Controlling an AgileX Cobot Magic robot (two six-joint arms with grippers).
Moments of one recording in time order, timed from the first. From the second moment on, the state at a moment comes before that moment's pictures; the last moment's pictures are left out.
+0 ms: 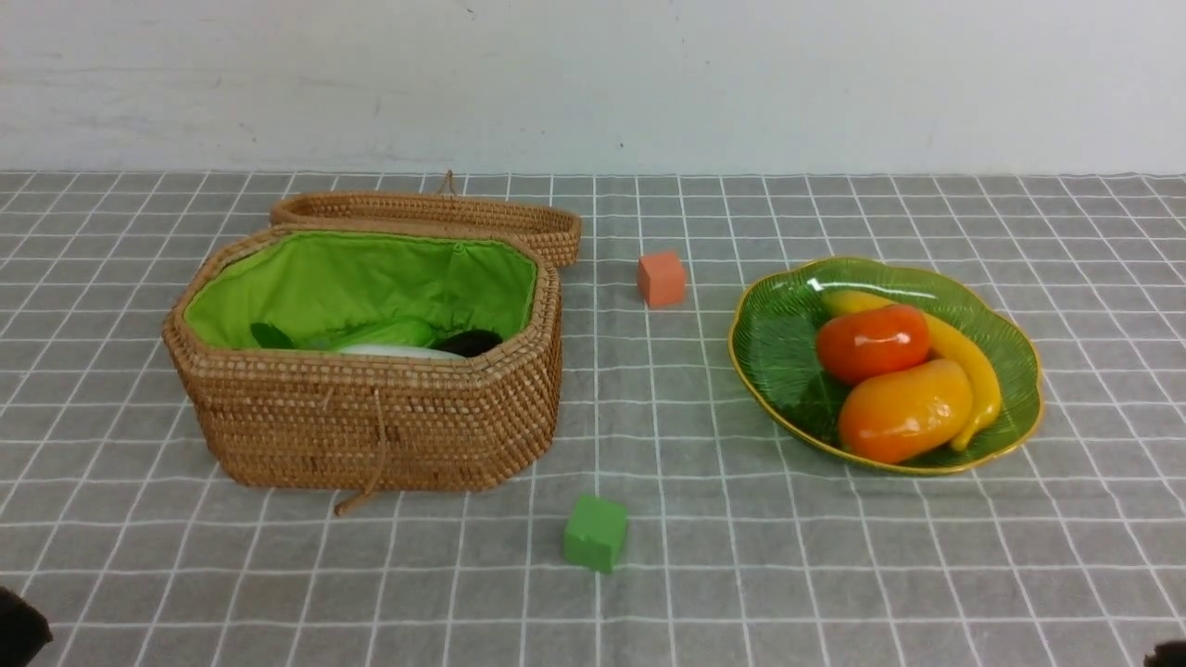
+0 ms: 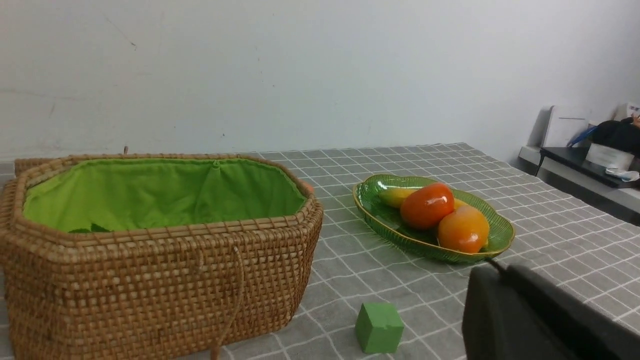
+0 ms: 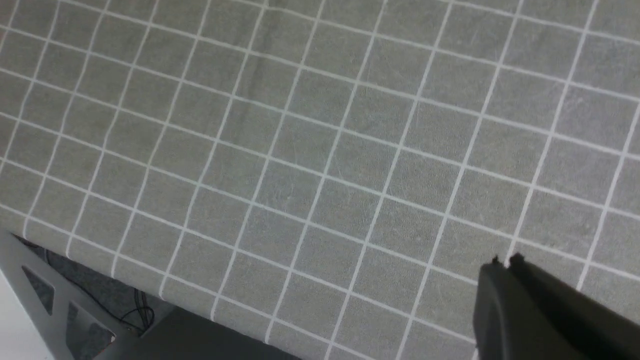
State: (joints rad) right arm 0.53 0.78 -0.87 0.15 1.17 0.20; left arm -0.80 -0.02 -0.25 0.58 0.37 -0.73
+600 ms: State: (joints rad) right arm 0.42 0.61 -0.75 0.04 1.00 0.16; left arm -0.80 -0.02 -0.25 0.58 0.56 -0.73
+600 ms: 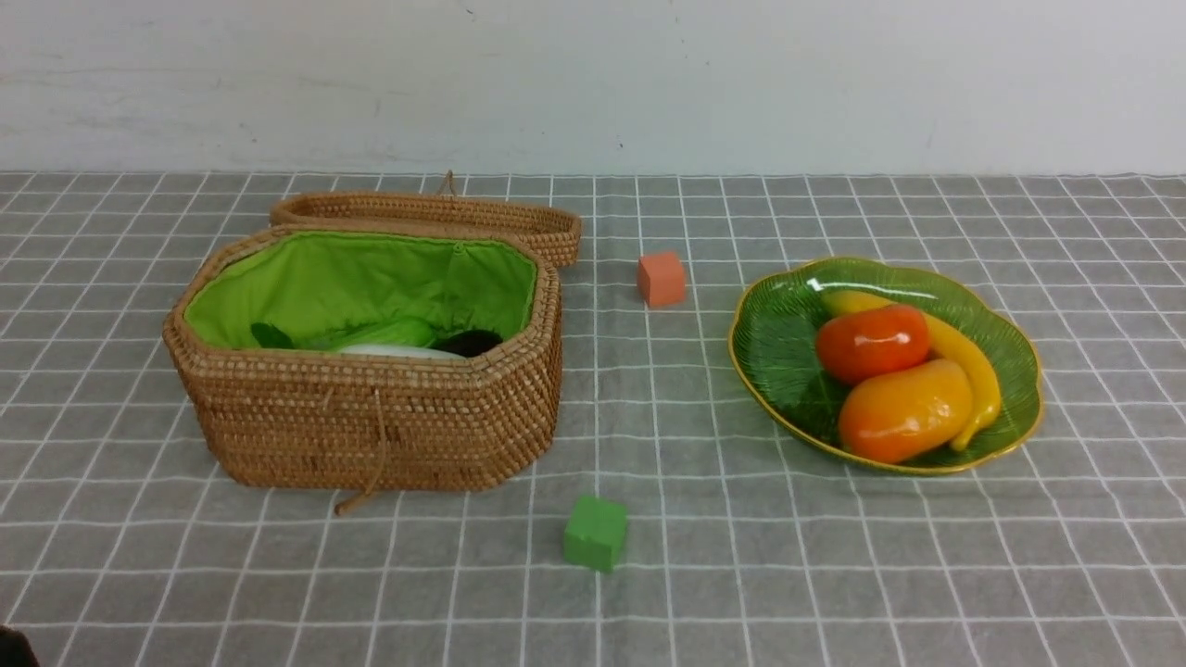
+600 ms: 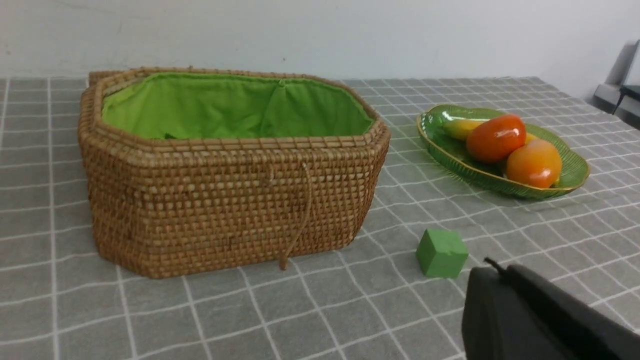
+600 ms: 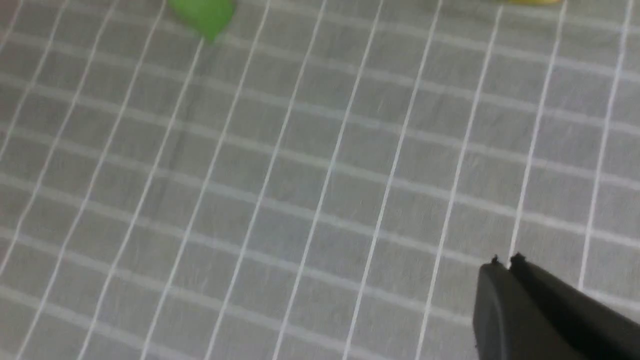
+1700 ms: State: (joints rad) right arm 0.01 -0.01 0.02 0.00 0.37 -0.03; left arm -0.80 -0.02 -0.25 0.58 0.57 -0.73
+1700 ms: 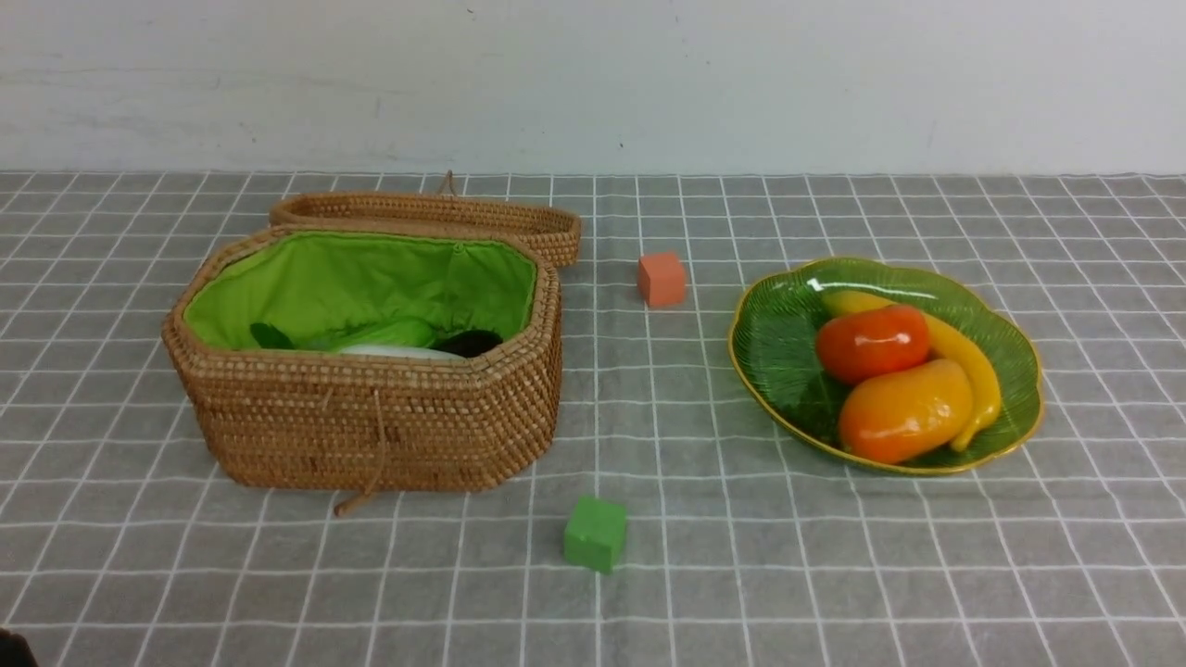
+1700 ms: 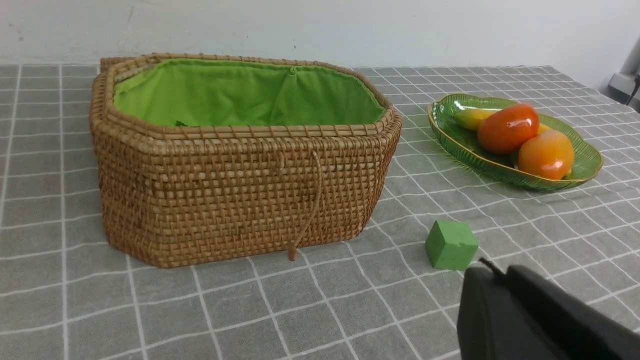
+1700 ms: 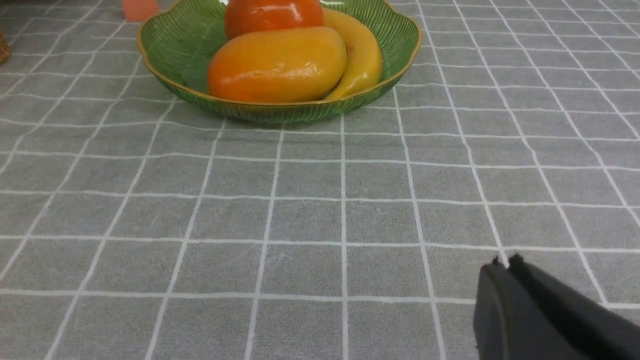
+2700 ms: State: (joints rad) right arm 0.01 -0.01 0.02 0.00 0.38 -0.03; left arm -0.07 -0.02 0.02 -0.13 0.18 -0.08
